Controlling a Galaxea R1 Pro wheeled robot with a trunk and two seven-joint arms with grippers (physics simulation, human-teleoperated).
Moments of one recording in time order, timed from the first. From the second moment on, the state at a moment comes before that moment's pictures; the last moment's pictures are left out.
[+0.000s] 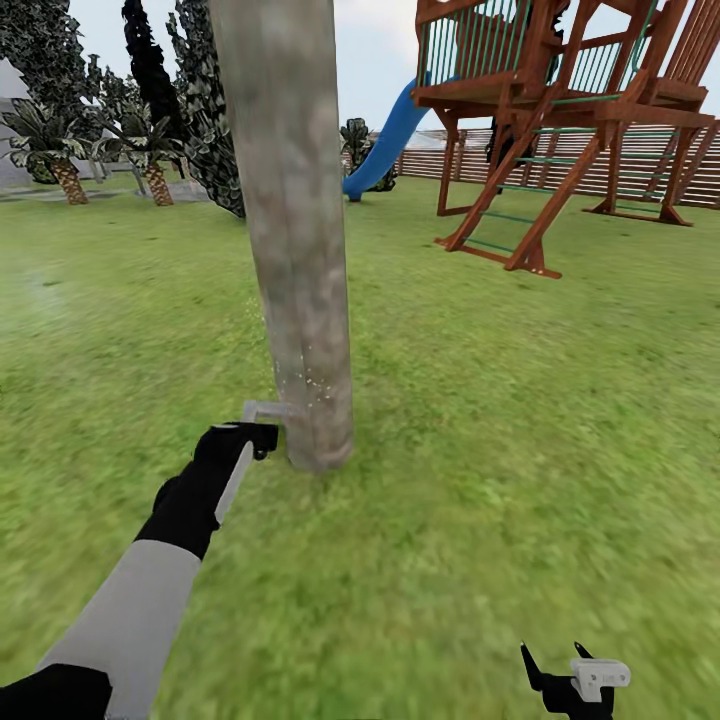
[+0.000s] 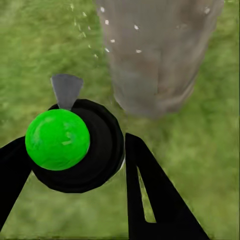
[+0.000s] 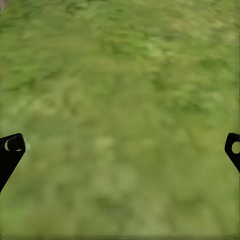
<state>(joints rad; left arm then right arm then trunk) -0.84 -0.03 -0.10 -1.05 0.01 0.77 0.14 -0.34 -0.13 -0.76 -0.23 0.47 -0.77 0.33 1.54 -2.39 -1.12</state>
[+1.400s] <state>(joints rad) -0.90 -0.07 -0.13 -1.31 0.02 1.01 0.13 -0.34 -0.13 -0.76 -0.23 0.48 -0.77 0.33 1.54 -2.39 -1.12</state>
